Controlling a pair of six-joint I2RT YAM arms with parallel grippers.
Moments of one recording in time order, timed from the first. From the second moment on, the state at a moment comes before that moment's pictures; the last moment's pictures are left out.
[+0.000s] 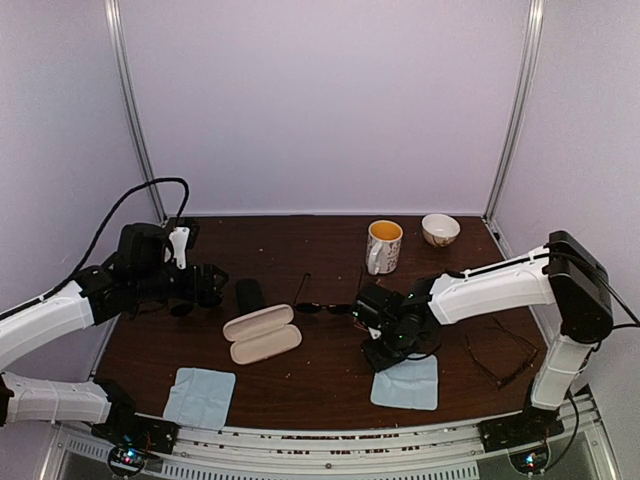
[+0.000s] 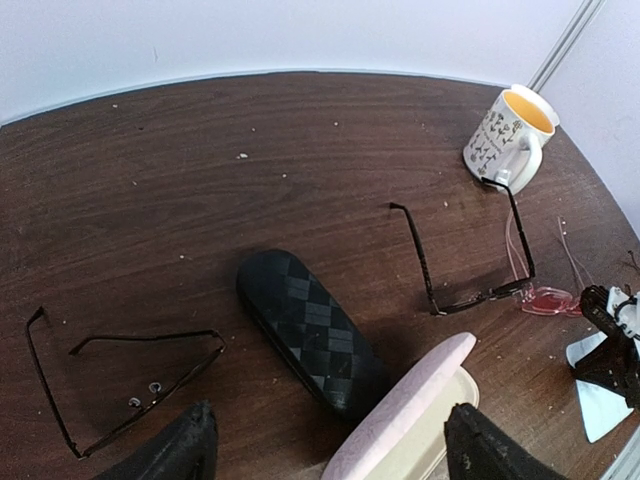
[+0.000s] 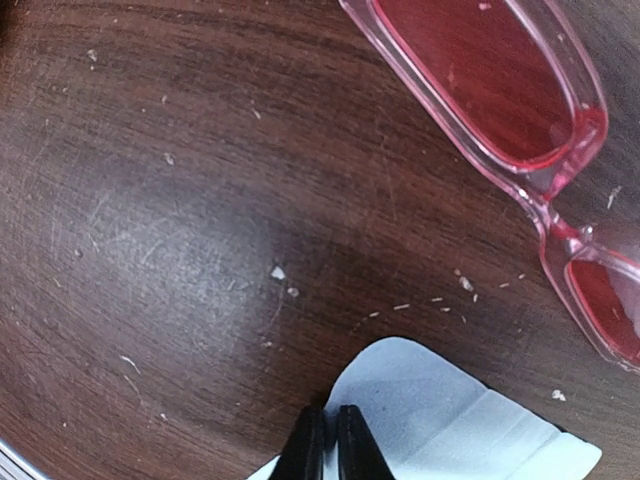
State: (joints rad) left arm -0.55 0.99 0.71 -0.28 -0.02 -0.29; right arm 1.02 1.78 1.06 -0.61 0.08 0.59
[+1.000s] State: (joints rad) left arm -0.56 1.05 0.72 -0.26 0.04 -0.25; right arm 1.01 2.10 1.54 -0.66 -0.08 0.47
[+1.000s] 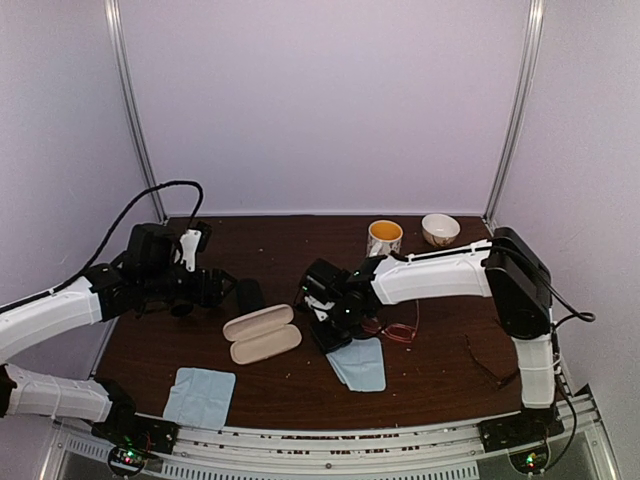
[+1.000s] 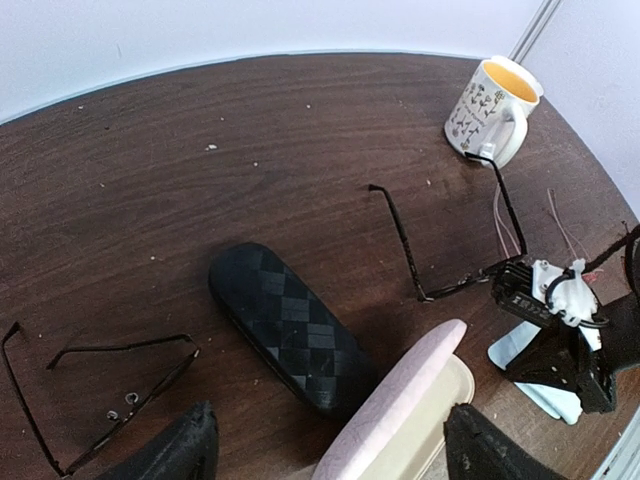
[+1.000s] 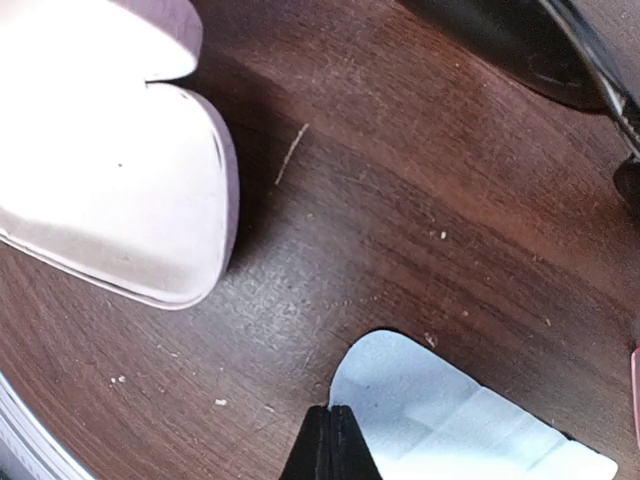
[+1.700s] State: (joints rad) left arm -0.59 1.36 1.07 -0.38 0.09 -0.30; right arm 0.89 2.02 1.71 -0.86 -0.22 0.25
